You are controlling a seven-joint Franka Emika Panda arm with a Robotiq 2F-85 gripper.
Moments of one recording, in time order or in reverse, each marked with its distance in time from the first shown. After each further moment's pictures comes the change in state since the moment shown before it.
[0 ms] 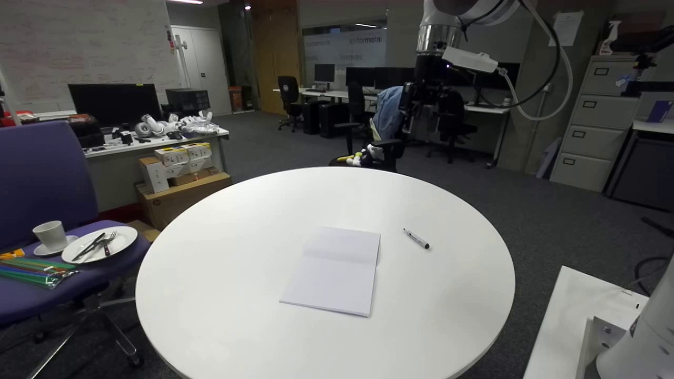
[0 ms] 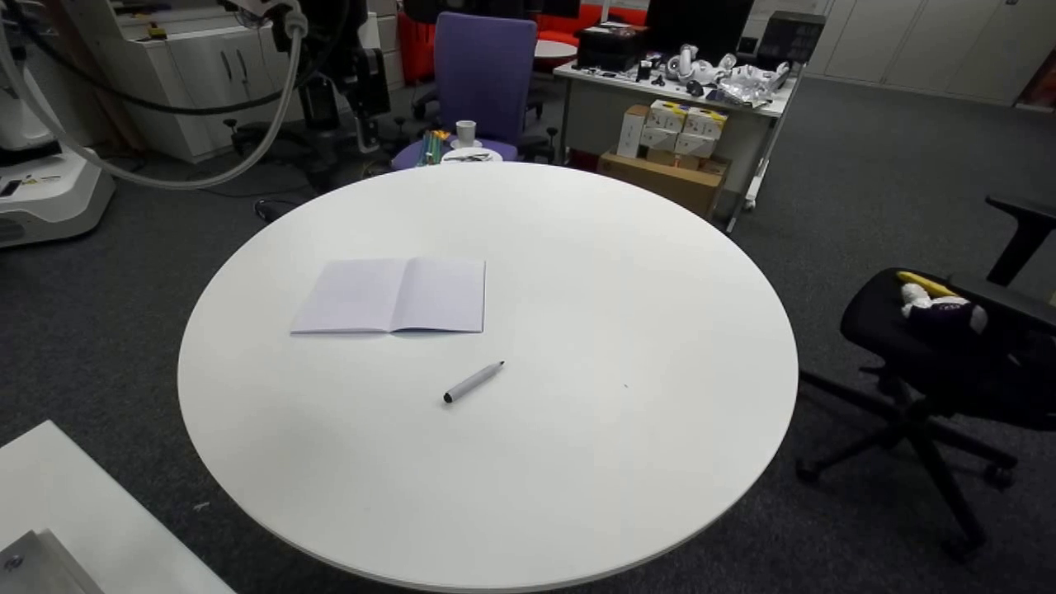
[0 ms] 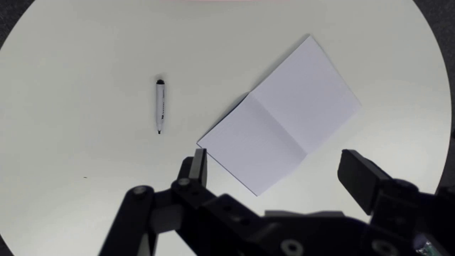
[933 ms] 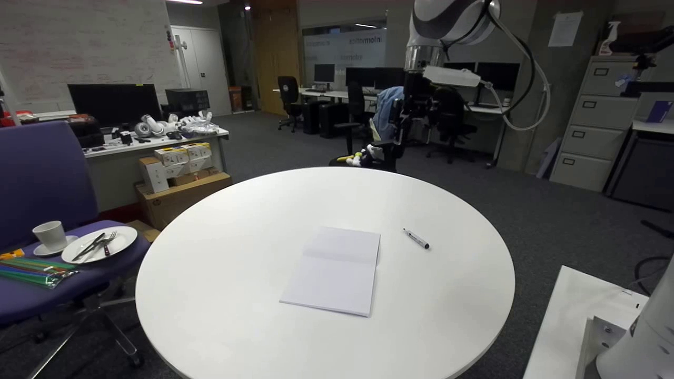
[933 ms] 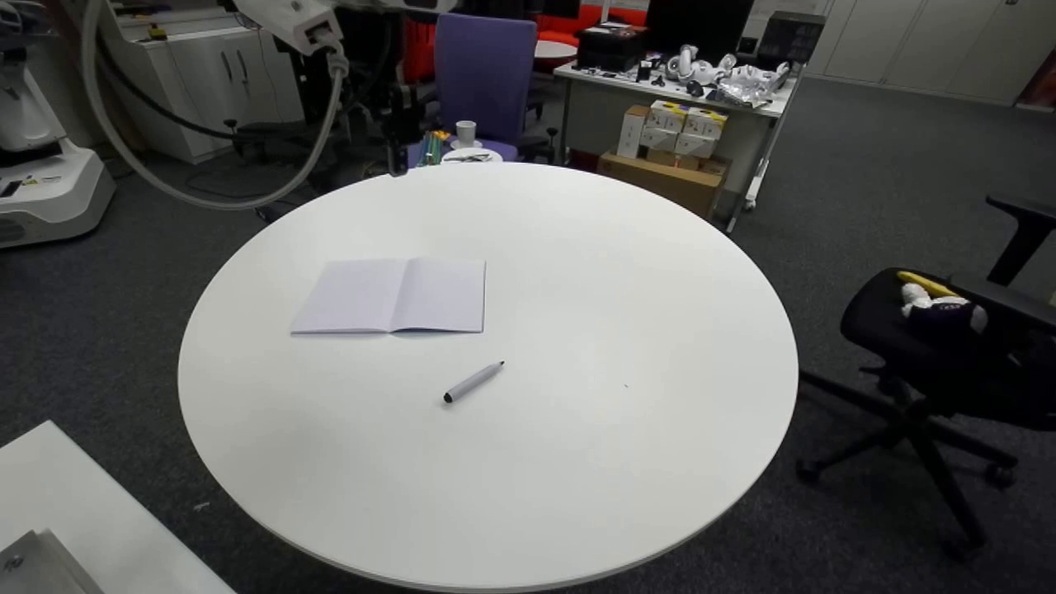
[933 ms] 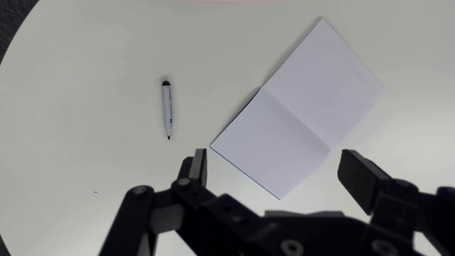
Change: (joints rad) arm -0.008 0.142 -0.005 0.066 -0.005 0.031 0.075
